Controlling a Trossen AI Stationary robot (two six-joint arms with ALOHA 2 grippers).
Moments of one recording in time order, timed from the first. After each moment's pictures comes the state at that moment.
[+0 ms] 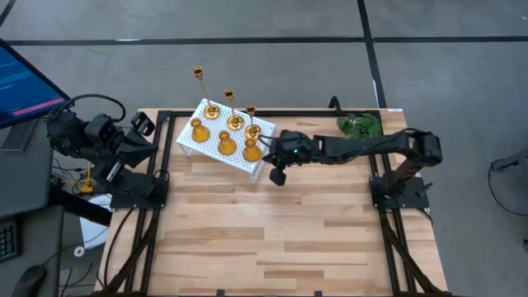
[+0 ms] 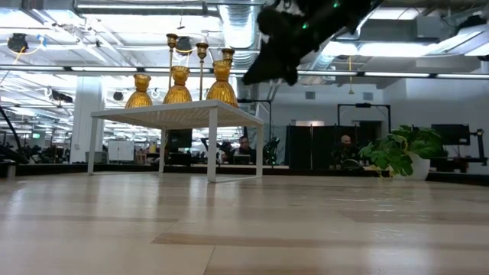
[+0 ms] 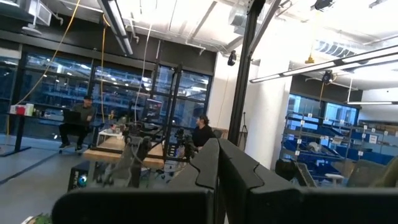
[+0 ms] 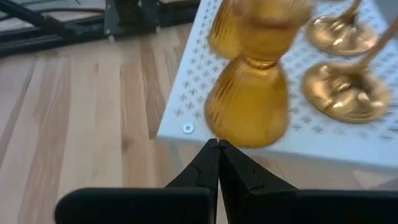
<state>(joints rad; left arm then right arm) -0.48 0.44 1.08 -0.09 -0.28 -0.03 -0.11 1.61 1.13 -0.11 0.07 0.11</state>
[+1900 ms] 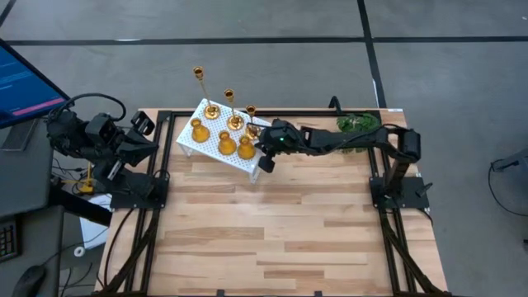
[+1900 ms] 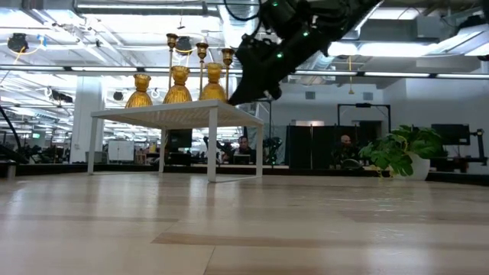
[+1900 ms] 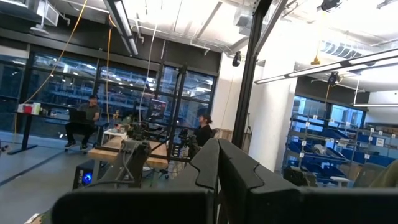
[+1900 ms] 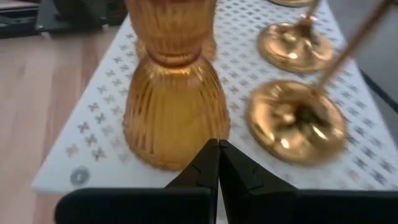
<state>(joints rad) -0.48 0.44 1.08 -0.09 -0.31 -0.03 -0.21 1.79 1.23 -0.03 0.10 0.00</state>
